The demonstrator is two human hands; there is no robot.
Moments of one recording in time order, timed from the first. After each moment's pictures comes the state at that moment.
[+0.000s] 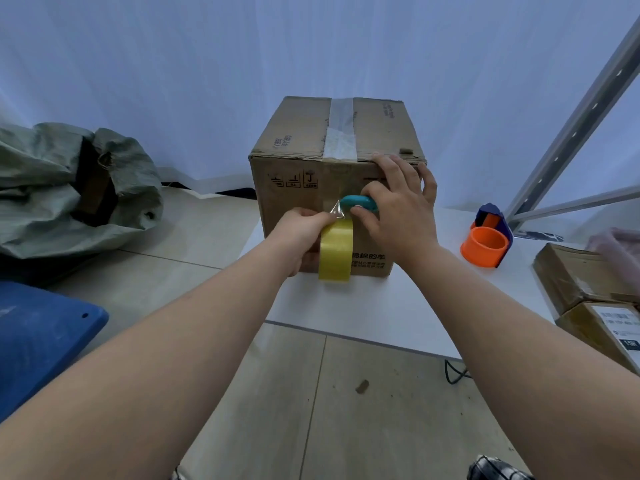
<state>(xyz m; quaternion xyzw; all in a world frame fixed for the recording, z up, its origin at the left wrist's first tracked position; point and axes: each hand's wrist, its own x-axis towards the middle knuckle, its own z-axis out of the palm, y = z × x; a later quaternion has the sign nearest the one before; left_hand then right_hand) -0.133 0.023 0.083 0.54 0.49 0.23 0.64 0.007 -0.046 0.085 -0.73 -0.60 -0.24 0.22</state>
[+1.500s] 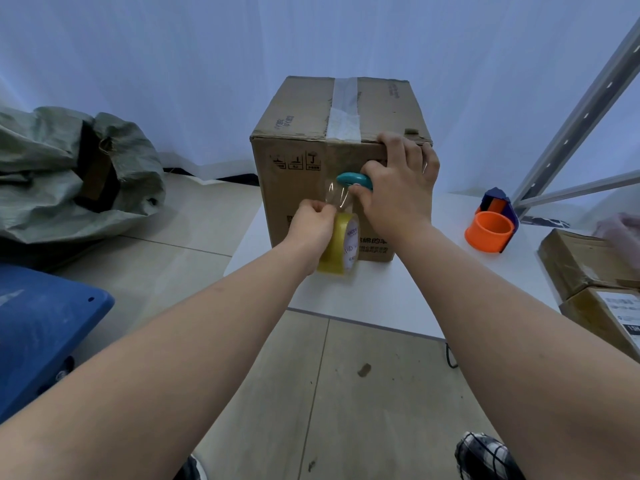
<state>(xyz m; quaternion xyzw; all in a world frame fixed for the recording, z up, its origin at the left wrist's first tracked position) -0.121 0.008 0.063 0.58 0.51 0.27 0.57 -0.003 -0.036 0.087 -0.77 -0.56 -0.24 0.20</state>
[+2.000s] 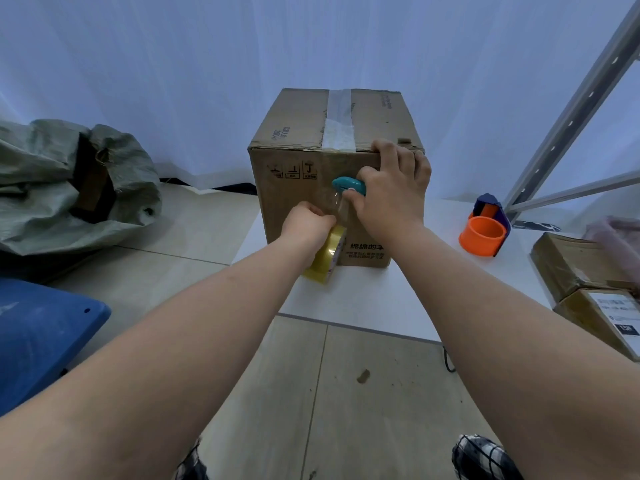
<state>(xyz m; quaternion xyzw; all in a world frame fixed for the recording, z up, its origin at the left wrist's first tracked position) -0.122 0.018 0.070 0.63 0.53 0.24 0.51 -0.010 -0.036 0.096 -0.79 -0.54 -0.21 0.18</state>
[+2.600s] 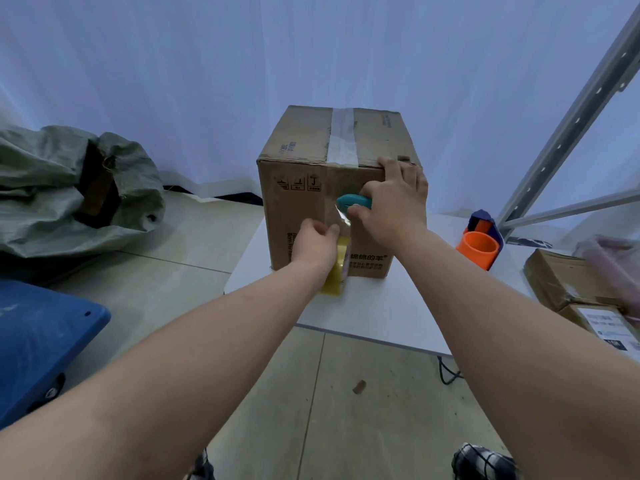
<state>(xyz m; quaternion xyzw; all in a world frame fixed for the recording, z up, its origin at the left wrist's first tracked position) -0.122 -0.004 0.066 0.60 0.52 0.29 0.54 -0.011 -0.041 0.111 -0.81 -0.55 -0.14 0.17</state>
